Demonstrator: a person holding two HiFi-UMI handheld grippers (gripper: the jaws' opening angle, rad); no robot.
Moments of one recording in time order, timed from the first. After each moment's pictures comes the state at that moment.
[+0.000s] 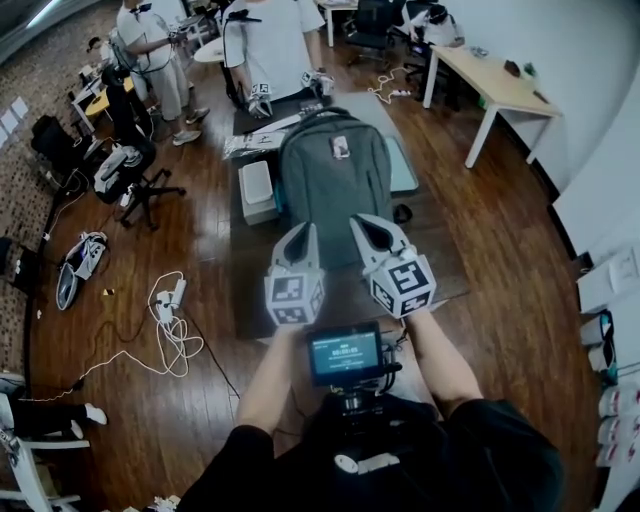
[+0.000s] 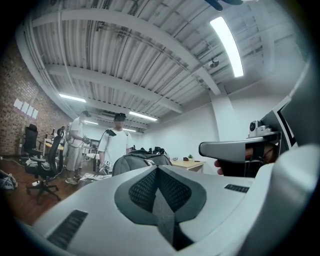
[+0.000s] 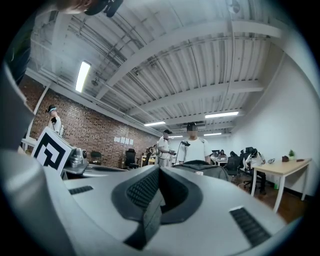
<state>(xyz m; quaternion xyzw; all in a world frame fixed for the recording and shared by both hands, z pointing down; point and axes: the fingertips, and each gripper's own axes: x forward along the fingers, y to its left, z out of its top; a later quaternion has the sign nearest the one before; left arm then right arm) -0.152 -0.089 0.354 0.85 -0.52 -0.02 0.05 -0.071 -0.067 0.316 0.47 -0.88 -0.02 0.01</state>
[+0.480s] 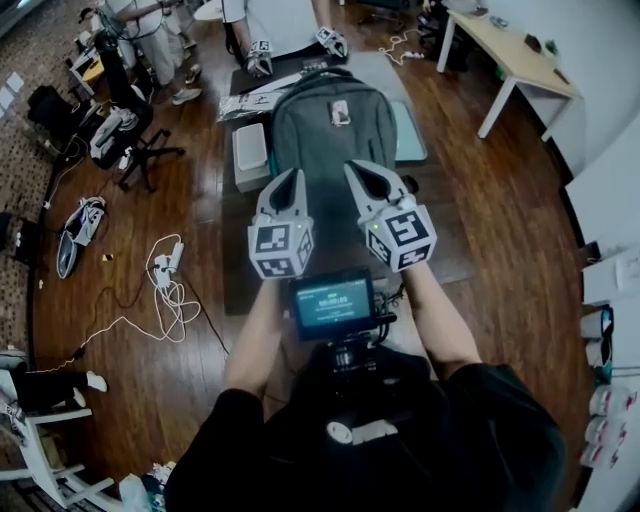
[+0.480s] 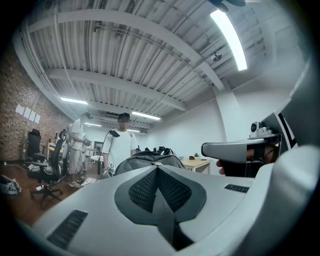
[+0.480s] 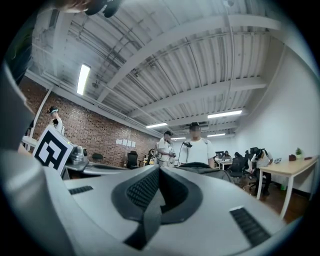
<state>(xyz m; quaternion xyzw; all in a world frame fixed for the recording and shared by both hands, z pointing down) -0.150 -0.157 0.345 0.84 -0.54 -0.01 0.03 -0.062 -0.137 0.319 0.45 -0.89 -0.02 0.00</state>
